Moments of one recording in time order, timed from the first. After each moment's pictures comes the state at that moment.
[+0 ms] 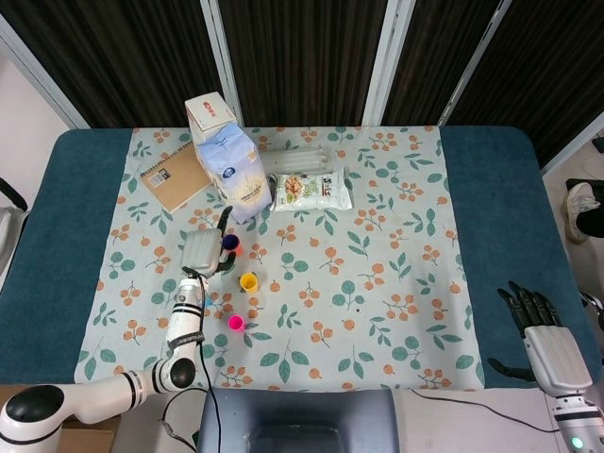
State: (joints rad) left arm -0.83 -1.83 -0.37 -1.17 0.84 1.07 0.45; right arm 0.04 -1.03 -0.03 -1.77 -1.55 1.42 -0.04
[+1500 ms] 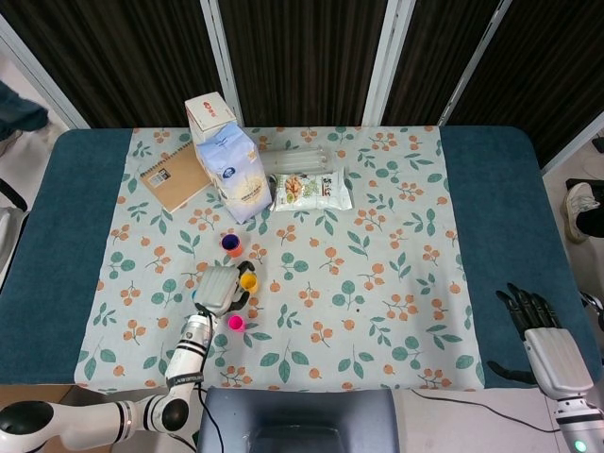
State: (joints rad) left arm -0.73 -1.82 -0.21 -1.36 0.95 1.12 0.49; right arm 0.04 -1.01 -0.04 -1.77 -1.57 1.43 -0.01
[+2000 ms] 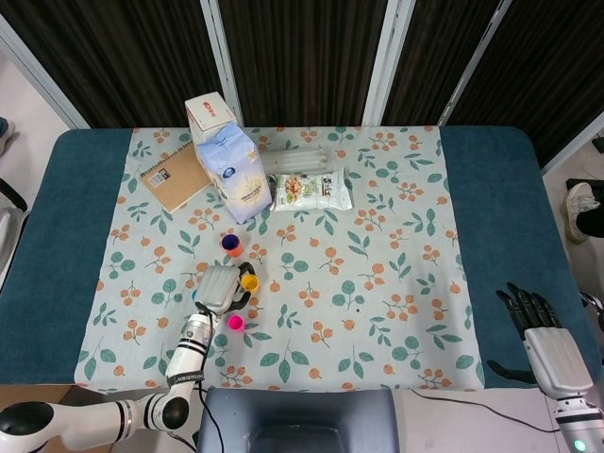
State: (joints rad) left arm -0.72 -1.83 -0.23 -1.35 0.96 1.10 0.47; right arm 0.04 -1.01 -0.04 -1.77 -1.57 1.43 -0.02
